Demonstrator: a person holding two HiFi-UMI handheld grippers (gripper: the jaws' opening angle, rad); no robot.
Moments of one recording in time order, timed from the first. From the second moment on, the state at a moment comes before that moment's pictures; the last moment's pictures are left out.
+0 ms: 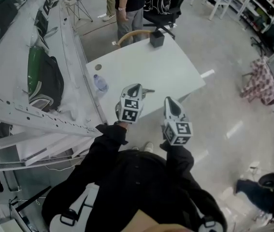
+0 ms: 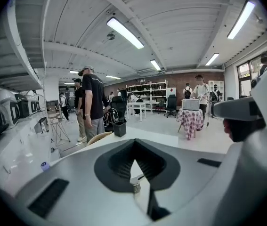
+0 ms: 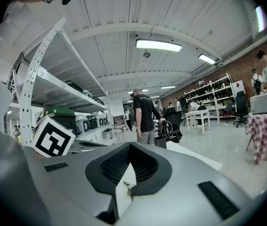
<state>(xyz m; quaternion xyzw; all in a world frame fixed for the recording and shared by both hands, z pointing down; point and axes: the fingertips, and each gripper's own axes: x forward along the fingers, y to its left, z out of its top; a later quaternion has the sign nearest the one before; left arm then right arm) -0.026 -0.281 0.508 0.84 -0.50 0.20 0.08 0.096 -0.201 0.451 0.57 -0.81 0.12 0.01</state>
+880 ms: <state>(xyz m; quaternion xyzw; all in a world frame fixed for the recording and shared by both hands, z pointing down) -0.030 -0.239 0.463 0.85 -0.51 0.11 0.08 0.094 -0.210 0.442 0.57 -0.81 0.11 0.01</state>
